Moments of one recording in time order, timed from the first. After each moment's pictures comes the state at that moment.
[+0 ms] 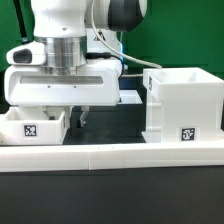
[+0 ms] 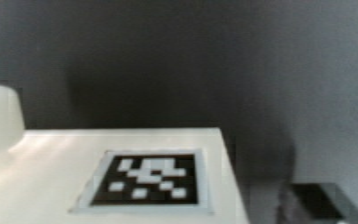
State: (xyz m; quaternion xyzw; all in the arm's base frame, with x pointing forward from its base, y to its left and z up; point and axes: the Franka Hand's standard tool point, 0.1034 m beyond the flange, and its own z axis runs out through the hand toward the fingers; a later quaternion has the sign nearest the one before) arm 0.511 -0.097 0.006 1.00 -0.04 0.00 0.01
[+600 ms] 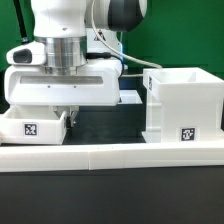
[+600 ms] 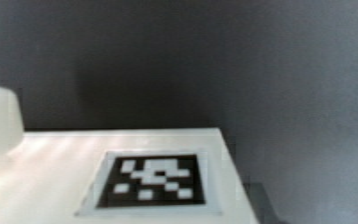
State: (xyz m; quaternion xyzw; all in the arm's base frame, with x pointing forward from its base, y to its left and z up) arm 0.511 -0.097 0.006 1.00 -0.04 0.00 0.01
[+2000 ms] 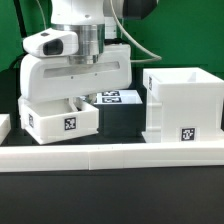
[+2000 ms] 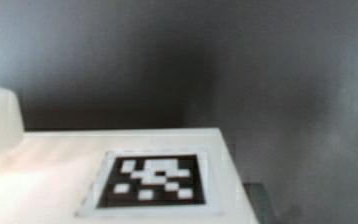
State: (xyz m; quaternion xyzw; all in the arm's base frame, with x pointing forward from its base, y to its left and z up) arm 0.519 -0.067 0.026 0.97 0.25 -0.01 0.01
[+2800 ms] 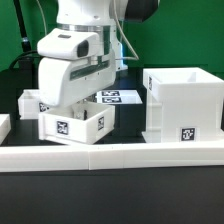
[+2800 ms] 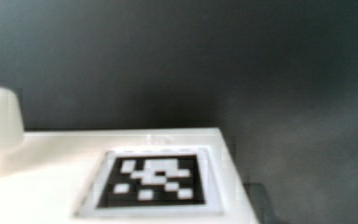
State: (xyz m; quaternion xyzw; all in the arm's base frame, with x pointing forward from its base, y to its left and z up) arm 0.526 -0.061 0.026 0.85 0.53 -0.01 0.03
